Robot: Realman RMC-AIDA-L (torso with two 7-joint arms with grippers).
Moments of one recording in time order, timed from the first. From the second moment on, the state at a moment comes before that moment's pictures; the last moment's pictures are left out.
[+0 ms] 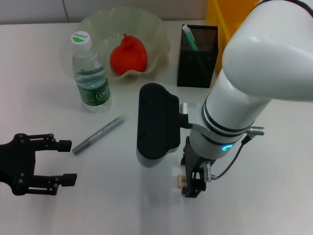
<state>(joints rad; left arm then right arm) -0.33 -1.96 0.75 0.83 2.05 1.90 -1.35 0.85 2.09 -2.11 -1.25 -2.46 -1.45 2.58</state>
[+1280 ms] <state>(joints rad) -0.33 -1.97 0.71 0.83 2.05 1.88 -1.34 0.64 2.08 -1.51 -1.58 -2.64 -1.42 2.47</state>
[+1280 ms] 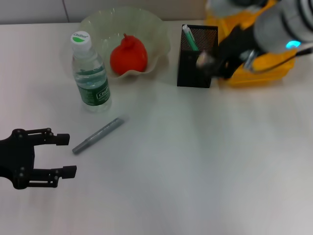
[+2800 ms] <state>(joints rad) -0.34 -2.01 0.68 1.01 2.13 1.79 -1.46 0.40 2.08 -1.30 -1.59 -2.21 -1.26 2.11</state>
